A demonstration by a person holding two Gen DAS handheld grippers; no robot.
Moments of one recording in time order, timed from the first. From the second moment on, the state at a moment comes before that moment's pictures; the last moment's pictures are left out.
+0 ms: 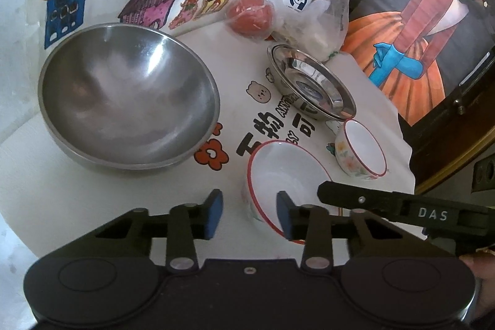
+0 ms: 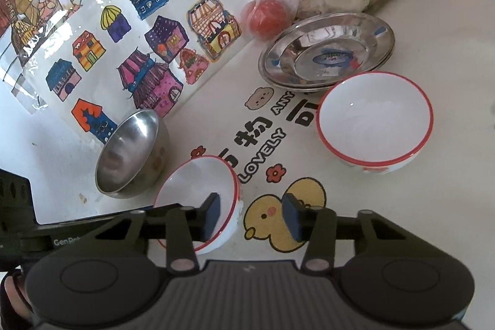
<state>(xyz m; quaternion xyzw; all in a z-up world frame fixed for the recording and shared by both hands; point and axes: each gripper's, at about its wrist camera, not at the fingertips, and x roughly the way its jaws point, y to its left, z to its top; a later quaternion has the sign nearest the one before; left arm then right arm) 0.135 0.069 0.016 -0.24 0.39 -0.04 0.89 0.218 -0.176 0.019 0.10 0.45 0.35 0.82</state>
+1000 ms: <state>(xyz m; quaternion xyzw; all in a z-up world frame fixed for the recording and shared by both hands) 0.110 0.102 0.081 -0.25 0.30 0.01 0.92 0.215 -0.104 0.104 0.05 0.39 0.42 0.82</state>
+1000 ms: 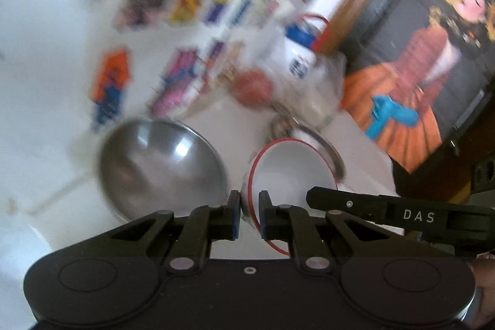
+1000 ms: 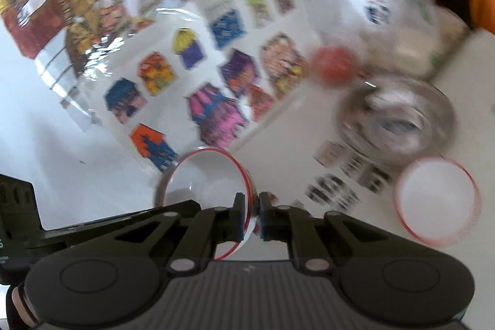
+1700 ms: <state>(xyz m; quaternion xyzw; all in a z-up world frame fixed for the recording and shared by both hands) 0.122 0.168 0.051 -0.27 0.34 0.11 0.89 0.250 0.004 0.079 -0.05 0.46 0.45 0.77</state>
